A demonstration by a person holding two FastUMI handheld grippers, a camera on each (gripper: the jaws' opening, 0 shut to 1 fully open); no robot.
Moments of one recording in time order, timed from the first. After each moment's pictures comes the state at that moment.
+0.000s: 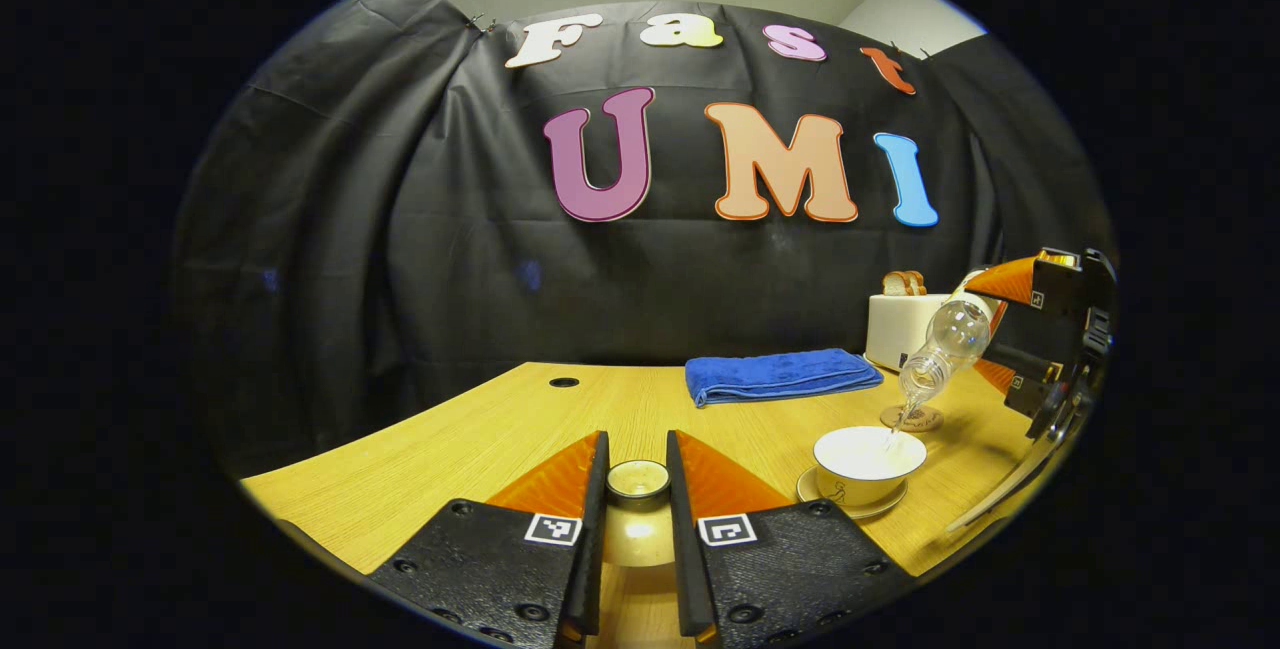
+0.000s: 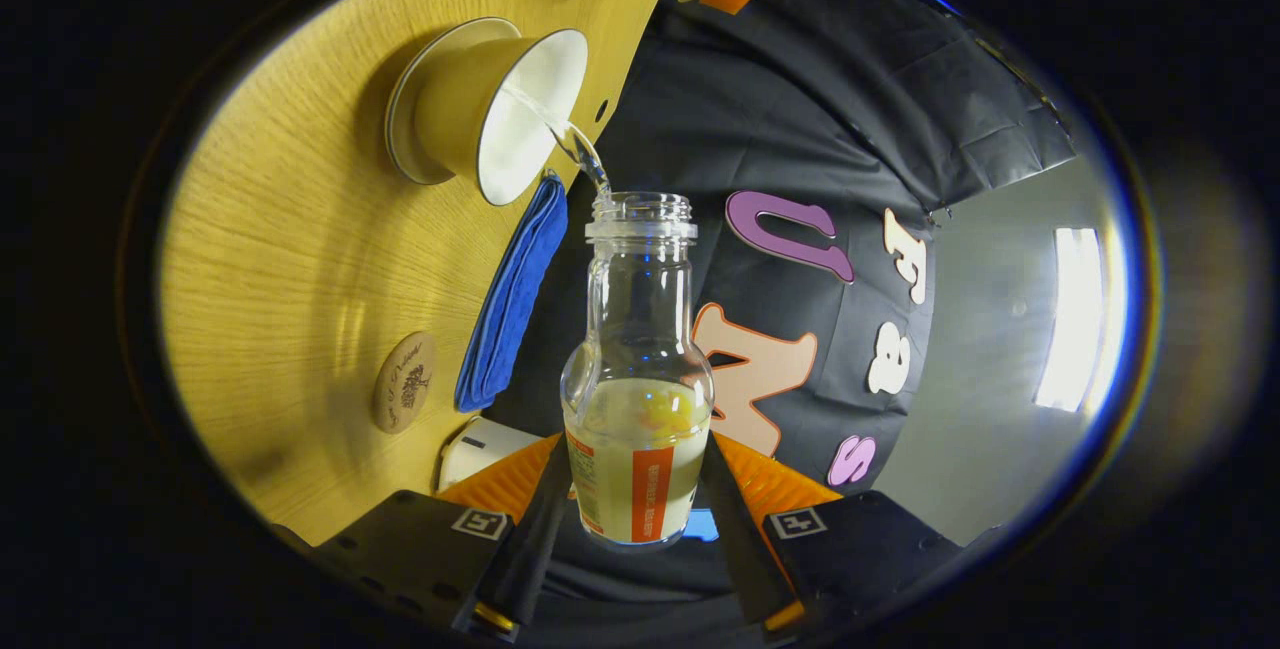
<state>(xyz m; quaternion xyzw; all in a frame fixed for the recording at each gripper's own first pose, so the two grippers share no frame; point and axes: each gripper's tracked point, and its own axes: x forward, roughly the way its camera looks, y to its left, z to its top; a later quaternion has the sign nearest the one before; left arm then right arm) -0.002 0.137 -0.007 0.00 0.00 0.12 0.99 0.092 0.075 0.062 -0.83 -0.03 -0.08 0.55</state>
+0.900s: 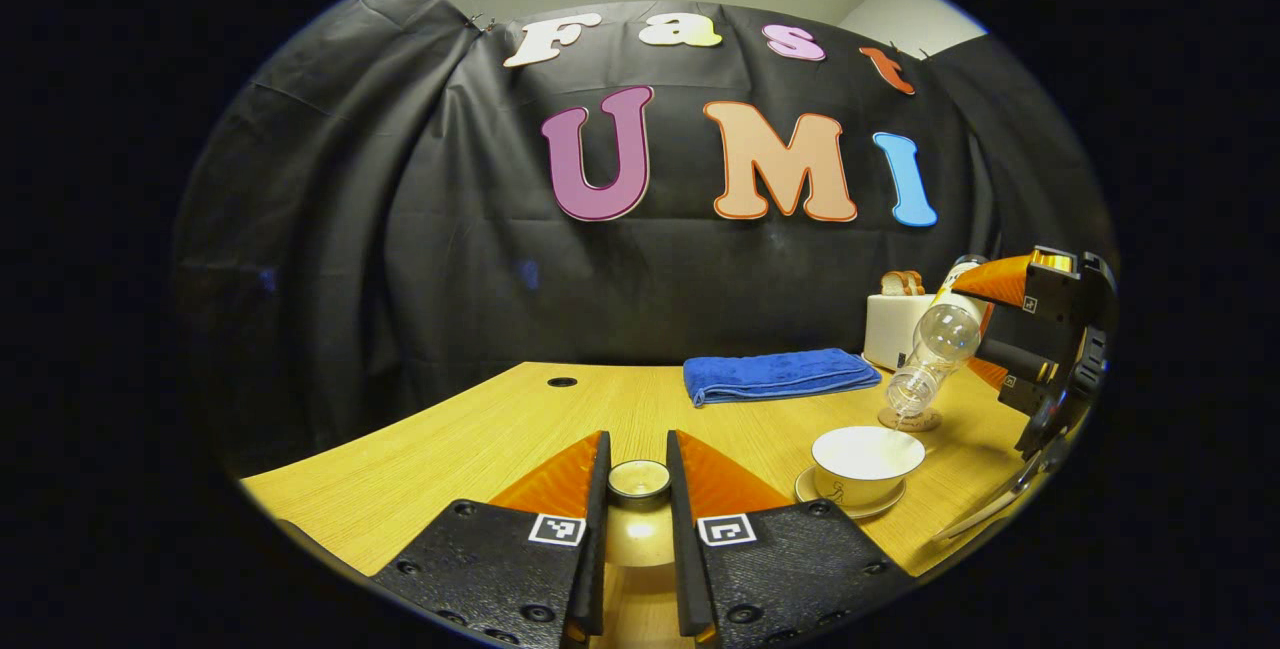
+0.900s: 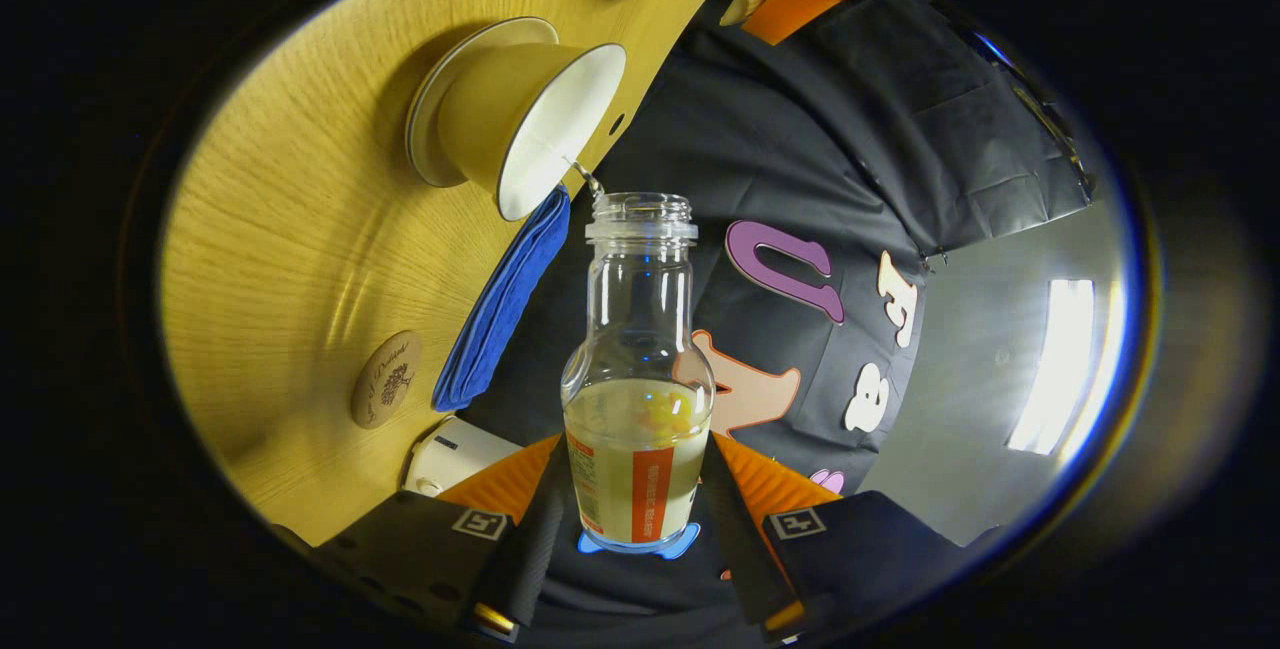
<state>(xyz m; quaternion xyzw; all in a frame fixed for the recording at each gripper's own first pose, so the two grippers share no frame) 0.000 0.136 -0.009 0.00 0.00 0.12 0.99 0.101 0.091 0.053 -0.86 -0.05 -0.07 0.50</state>
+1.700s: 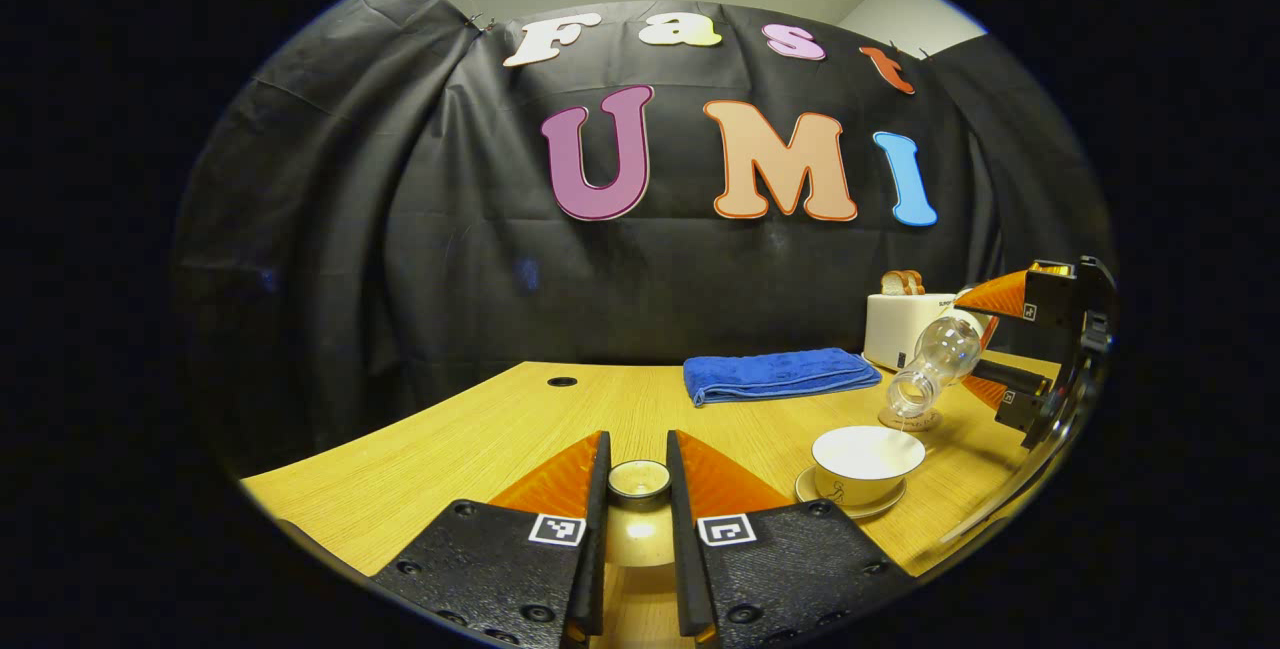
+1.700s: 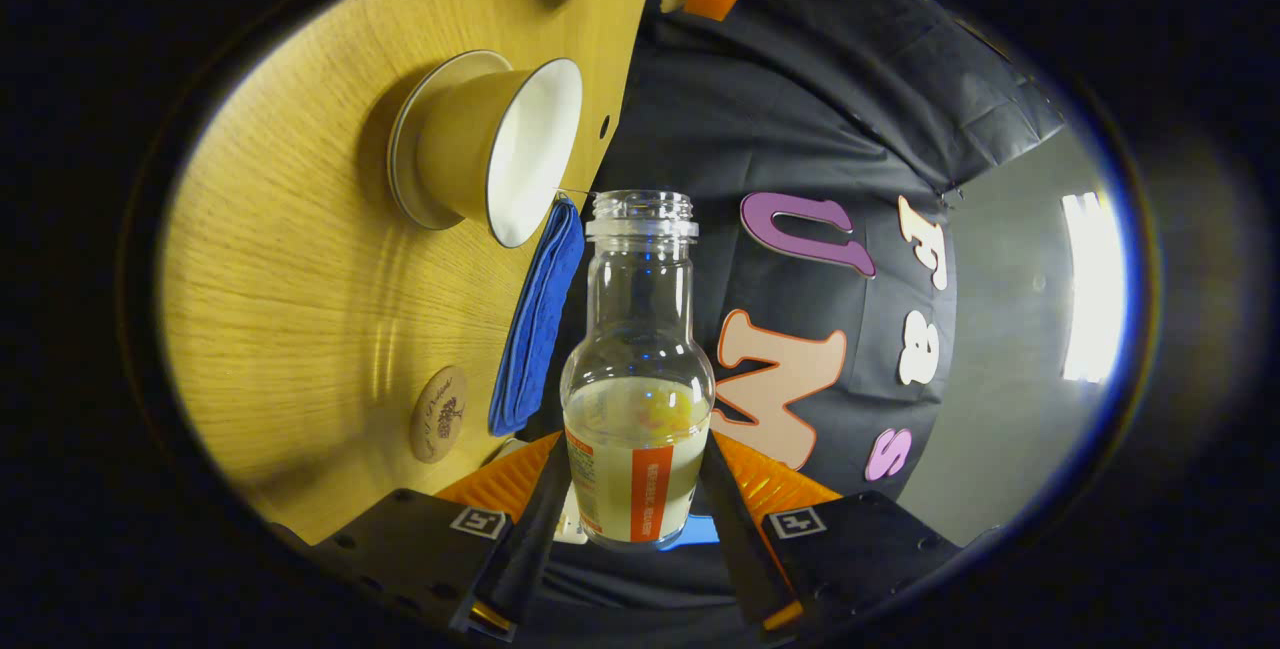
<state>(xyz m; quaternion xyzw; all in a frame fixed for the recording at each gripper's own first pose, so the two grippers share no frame) 0.001 0.137 -0.008 0.00 0.00 0.12 0.99 0.098 0.071 0.030 -0.78 0.00 -0.05 0.62</state>
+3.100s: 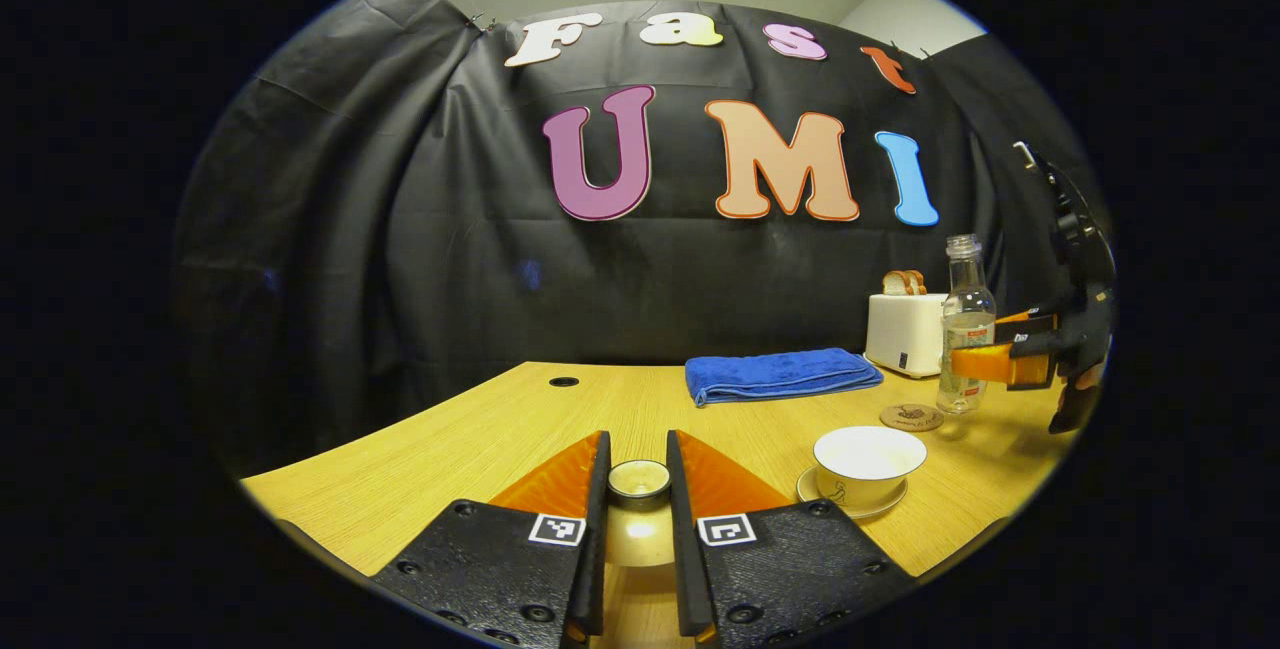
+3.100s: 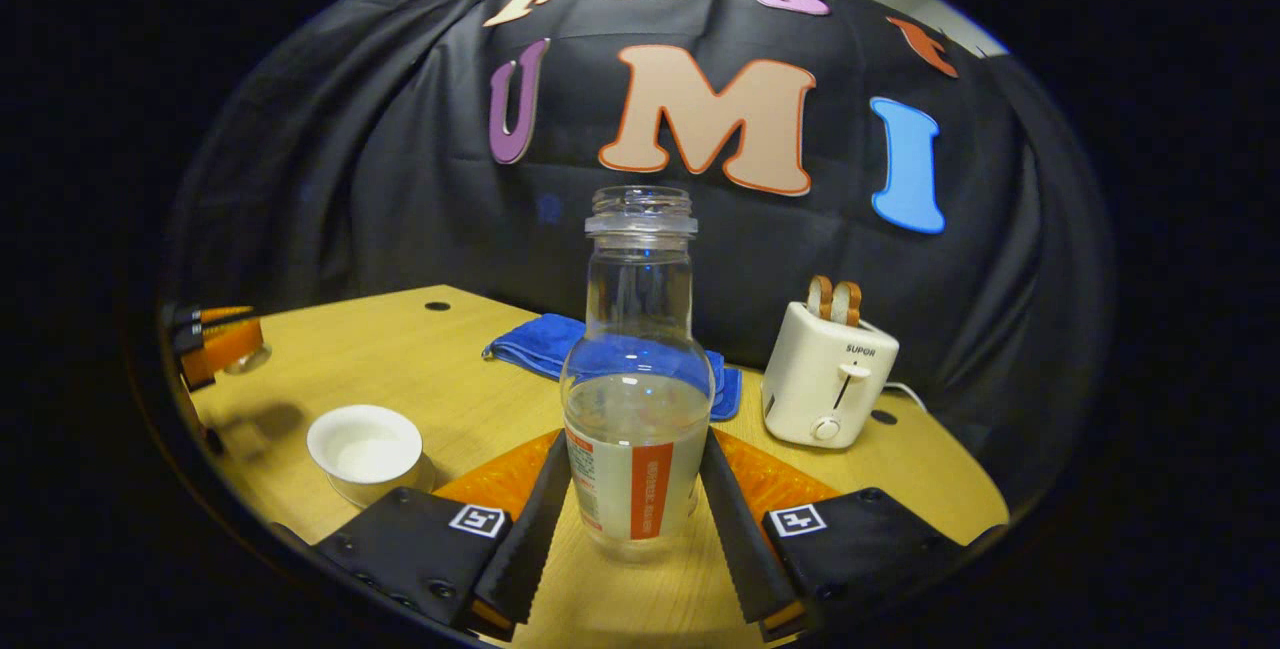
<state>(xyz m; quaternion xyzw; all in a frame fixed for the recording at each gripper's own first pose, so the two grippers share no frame) 0.000 0.139 -0.007 0.00 0.00 0.12 0.99 0.114 0.003 0.011 -0.06 0.11 -0.06 0.99</state>
